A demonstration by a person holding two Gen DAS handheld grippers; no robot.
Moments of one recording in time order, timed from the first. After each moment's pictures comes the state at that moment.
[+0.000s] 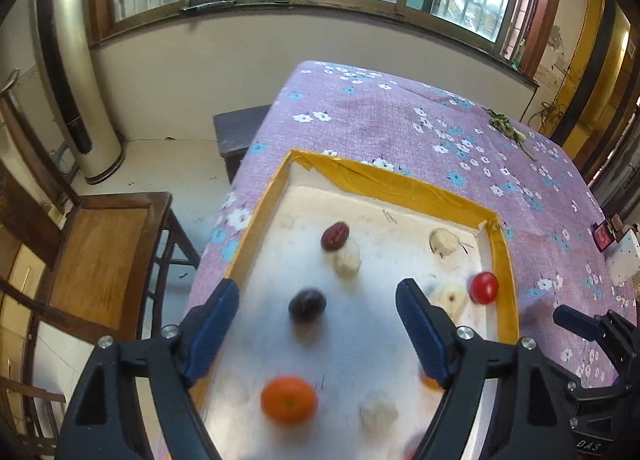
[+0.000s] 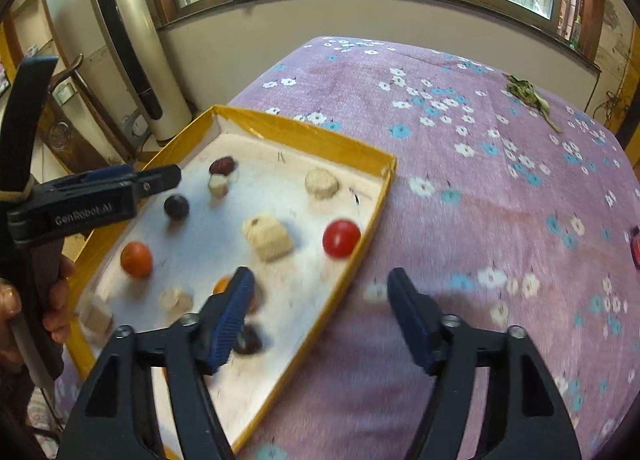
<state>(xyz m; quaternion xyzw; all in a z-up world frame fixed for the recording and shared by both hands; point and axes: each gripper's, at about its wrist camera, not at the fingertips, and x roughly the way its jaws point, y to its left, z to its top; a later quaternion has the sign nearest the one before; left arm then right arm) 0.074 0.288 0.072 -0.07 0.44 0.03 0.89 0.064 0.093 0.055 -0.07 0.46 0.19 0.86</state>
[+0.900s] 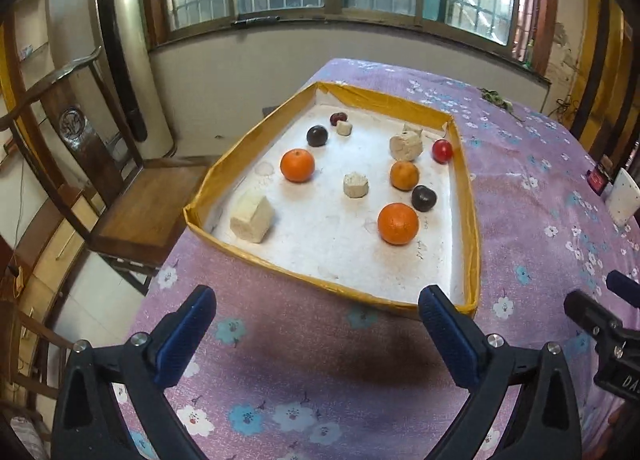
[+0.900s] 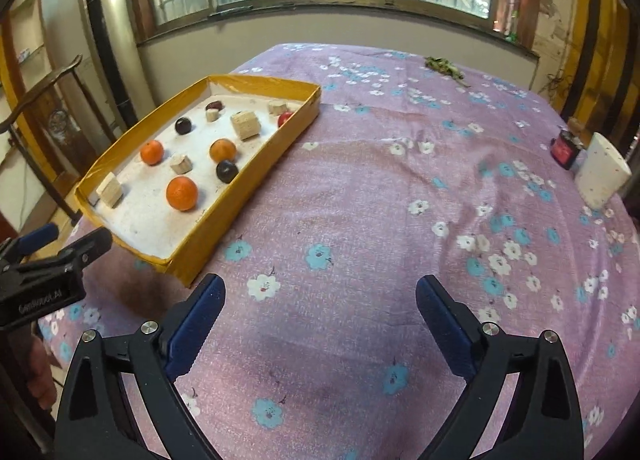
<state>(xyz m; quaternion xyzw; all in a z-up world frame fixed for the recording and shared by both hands) -0.120 0.220 0.055 -0.05 0.40 0.11 0.91 -0.097 0.015 0.057 -0.06 0.41 0.11 0.90</state>
